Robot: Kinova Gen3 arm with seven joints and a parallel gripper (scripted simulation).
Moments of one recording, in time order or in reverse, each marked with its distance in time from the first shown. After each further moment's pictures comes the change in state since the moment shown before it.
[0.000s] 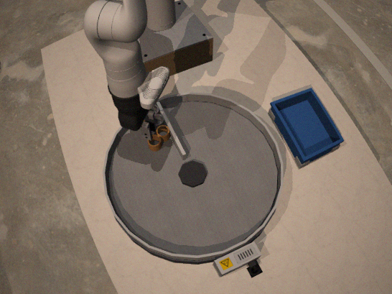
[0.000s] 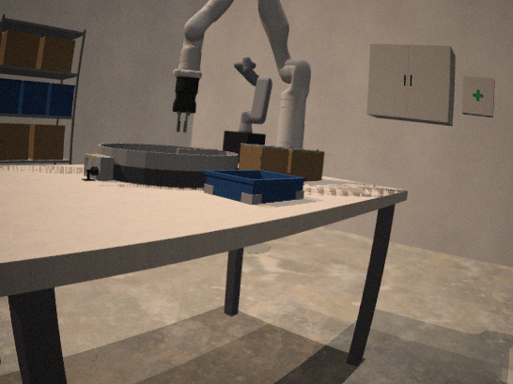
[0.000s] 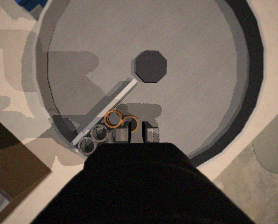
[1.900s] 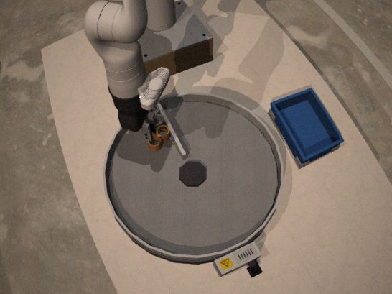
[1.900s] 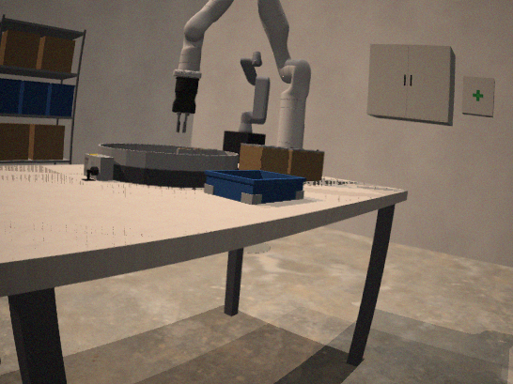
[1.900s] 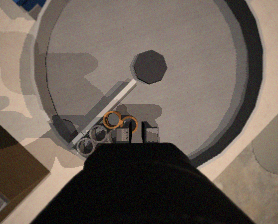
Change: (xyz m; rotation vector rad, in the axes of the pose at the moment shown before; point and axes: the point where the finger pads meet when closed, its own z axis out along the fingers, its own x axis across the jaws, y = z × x) arm 0.001 -0.001 0.001 0.002 0.005 -0.001
